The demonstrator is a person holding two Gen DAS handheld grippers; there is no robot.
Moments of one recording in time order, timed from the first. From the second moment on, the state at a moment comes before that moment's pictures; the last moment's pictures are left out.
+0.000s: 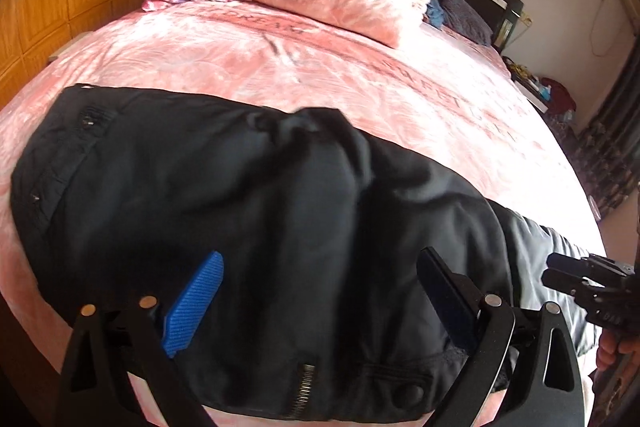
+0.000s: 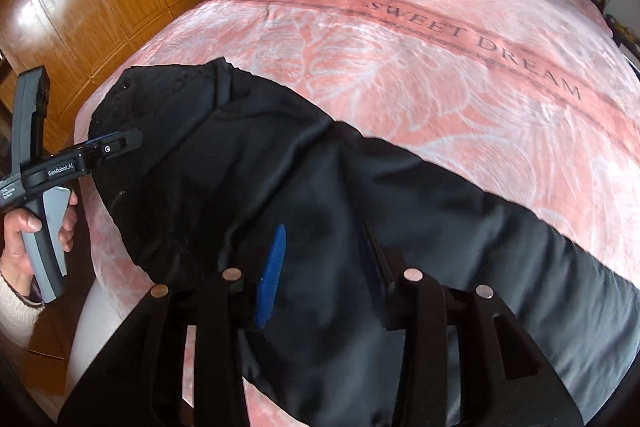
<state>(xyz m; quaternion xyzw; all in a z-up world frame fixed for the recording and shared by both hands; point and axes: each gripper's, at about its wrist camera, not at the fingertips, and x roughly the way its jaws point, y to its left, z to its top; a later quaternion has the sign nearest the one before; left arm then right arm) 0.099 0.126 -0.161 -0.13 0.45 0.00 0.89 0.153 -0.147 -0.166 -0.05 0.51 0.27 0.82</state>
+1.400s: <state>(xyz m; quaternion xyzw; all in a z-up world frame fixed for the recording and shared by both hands) 0.026 0.002 -0.171 -0.13 0.53 -0.09 0.84 0.057 -0.224 -0.206 0.26 0.56 0.19 0.76</state>
